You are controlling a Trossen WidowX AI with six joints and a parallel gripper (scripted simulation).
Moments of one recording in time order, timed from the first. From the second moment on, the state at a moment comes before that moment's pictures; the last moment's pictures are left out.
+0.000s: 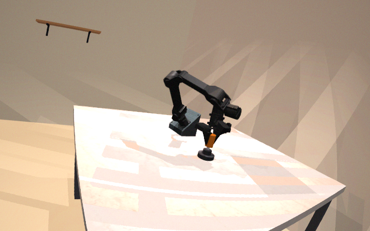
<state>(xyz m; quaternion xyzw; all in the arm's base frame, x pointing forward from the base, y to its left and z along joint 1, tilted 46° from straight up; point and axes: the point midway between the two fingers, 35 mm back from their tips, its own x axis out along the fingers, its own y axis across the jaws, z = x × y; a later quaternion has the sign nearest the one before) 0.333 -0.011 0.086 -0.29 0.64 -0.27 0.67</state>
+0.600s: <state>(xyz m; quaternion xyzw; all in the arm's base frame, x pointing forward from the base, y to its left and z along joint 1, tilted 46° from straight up) 0.335 -0.010 0.088 -0.23 0.61 -0.32 0.69</state>
